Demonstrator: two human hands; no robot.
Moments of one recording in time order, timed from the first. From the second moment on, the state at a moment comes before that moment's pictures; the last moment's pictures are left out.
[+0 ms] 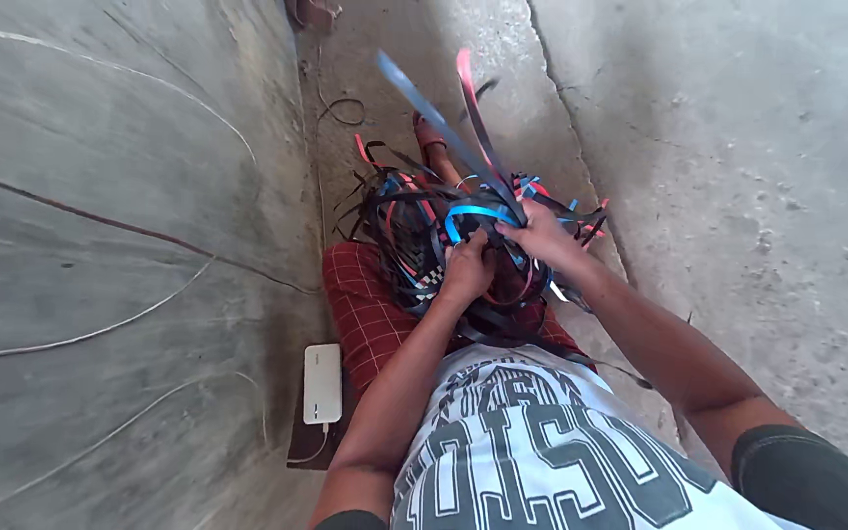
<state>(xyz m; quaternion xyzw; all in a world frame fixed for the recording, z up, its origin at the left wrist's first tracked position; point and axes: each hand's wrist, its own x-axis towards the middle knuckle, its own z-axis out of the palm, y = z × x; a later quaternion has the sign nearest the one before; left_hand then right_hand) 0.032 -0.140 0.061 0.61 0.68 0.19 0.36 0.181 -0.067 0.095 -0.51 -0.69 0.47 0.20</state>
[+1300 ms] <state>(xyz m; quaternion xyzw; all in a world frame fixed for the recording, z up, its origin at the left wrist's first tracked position) 0.035 -0.099 0.033 0.52 0.71 0.19 0.43 0.203 -0.077 0.106 -0.11 -0.98 0.18 0.04</state>
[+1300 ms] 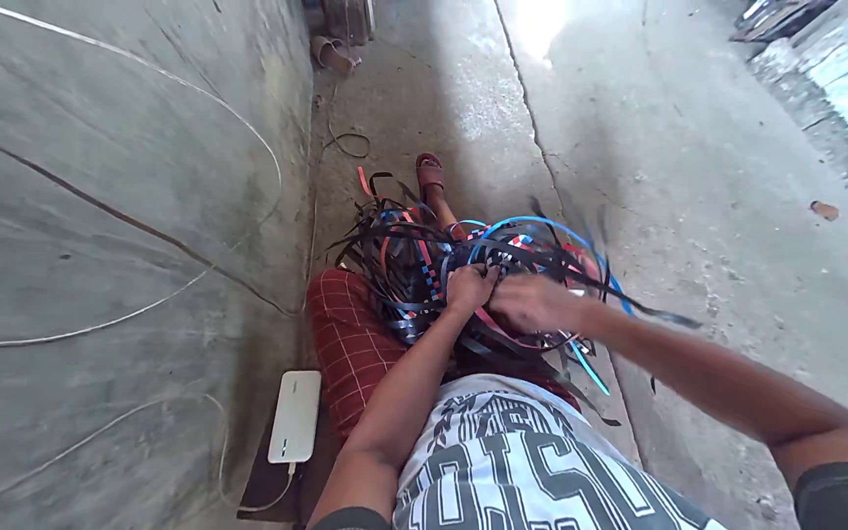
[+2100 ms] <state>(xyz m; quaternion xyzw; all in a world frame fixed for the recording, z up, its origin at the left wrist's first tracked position) 0.027 -0.098 0.050 0.43 0.72 0.16 0.51 0.183 -0.066 0.014 -0.64 -0.50 0.41 0.41</state>
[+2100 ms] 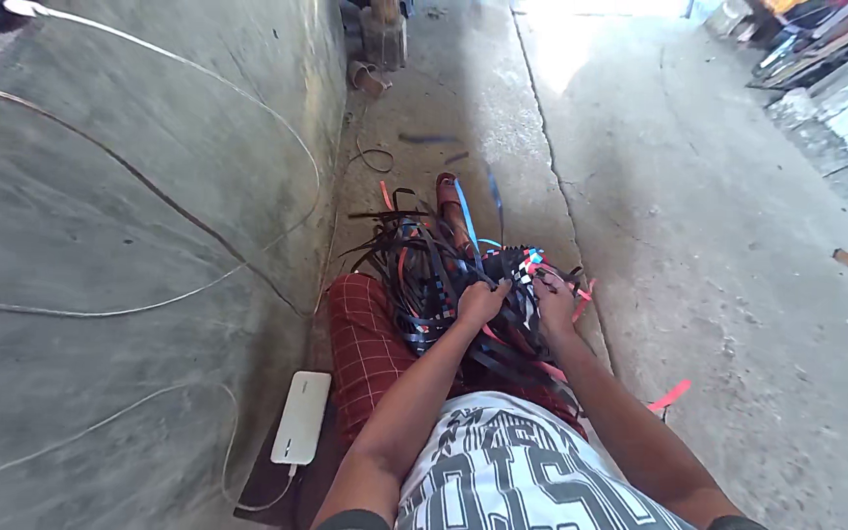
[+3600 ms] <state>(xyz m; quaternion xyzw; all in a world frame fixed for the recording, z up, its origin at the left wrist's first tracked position) -0.026 -0.174 0.042 0.60 0.61 0.33 0.39 0.120 -0.097 0.089 -0.45 -0.74 0.49 0.14</state>
